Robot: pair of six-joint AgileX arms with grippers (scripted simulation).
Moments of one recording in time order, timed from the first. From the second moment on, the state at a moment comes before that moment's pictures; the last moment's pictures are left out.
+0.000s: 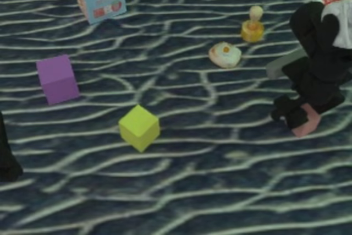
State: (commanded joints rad) left arm 0.00 0.00 0.00 0.00 0.00 0.00; right arm 0.26 2.15 1.39 -0.82 0.00 -0.25
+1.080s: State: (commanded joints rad) left arm 0.00 0.00 0.00 0.00 0.00 0.00; right arm 0.26 2.02 1.56 -1.08 -0.01 -0.25
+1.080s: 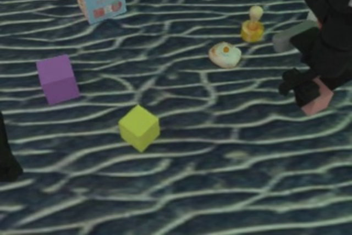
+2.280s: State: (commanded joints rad) left arm 0.00 0.00 0.00 0.00 0.00 0.00; right arm 0.64 1.88 1.44 -1.10 0.02 0.65
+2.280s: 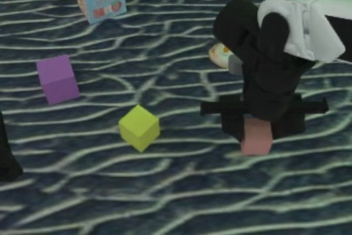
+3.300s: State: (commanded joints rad) left arm 0.00 0.00 0.00 0.00 0.00 0.00; right arm 0.65 1.96 1.27 -0.84 0.02 0.65
